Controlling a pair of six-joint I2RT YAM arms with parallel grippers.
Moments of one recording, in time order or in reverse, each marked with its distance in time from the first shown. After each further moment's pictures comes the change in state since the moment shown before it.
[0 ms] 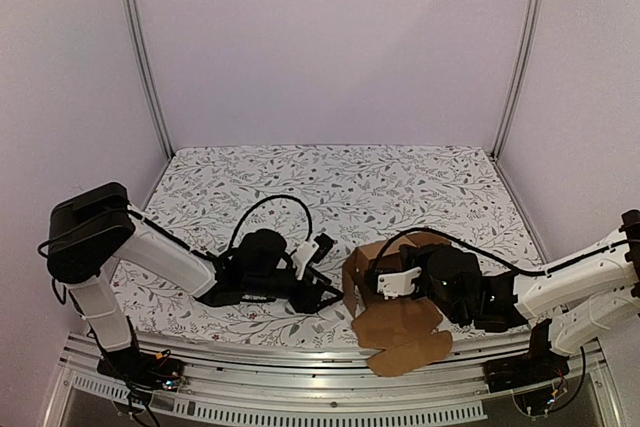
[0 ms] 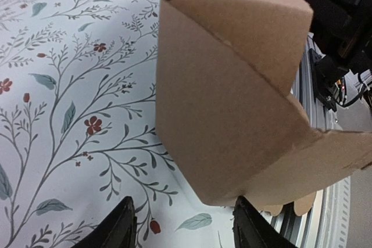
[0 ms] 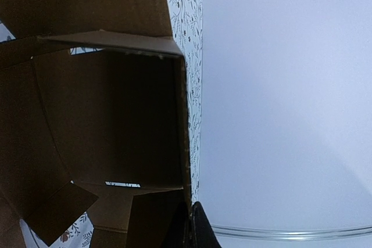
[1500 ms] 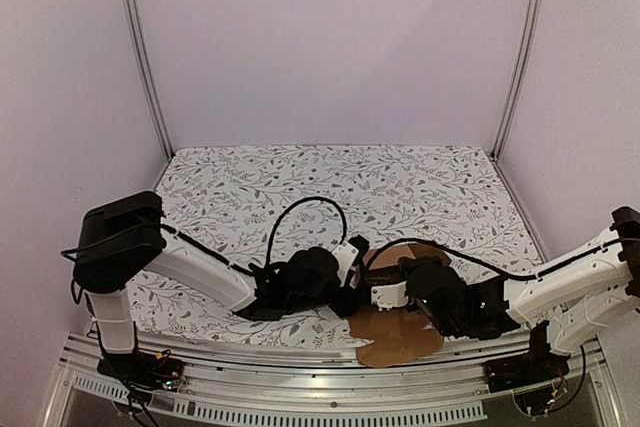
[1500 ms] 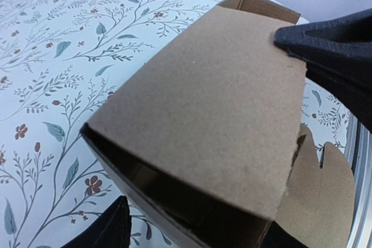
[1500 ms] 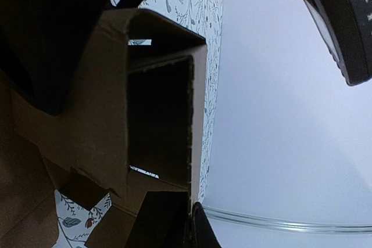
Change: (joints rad) left arm -0.205 0.156 0.259 -0.094 -0.494 -0.005; right arm 0.091 0.063 0.060 -0.192 0.131 0.138
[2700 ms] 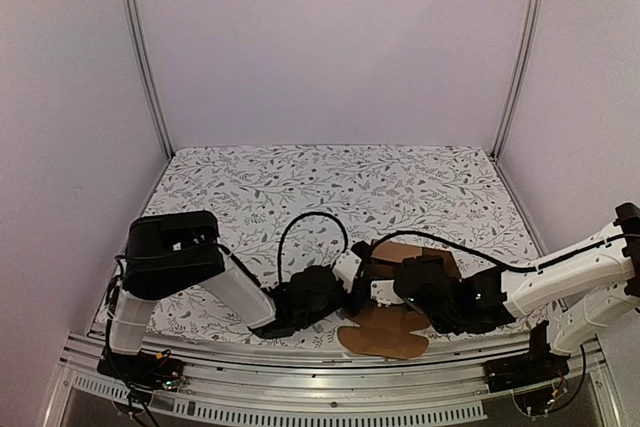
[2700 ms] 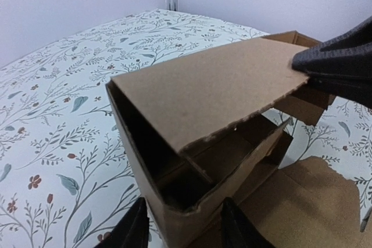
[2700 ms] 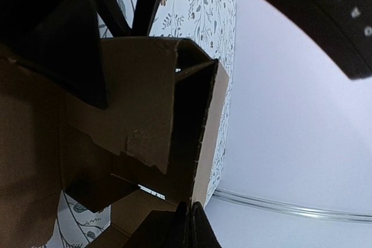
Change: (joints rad) left arm -0.010 0.241 -0.011 0.526 -0.161 0.200; right arm 0.007 0.013 0.098 -0.272 0.018 0.189
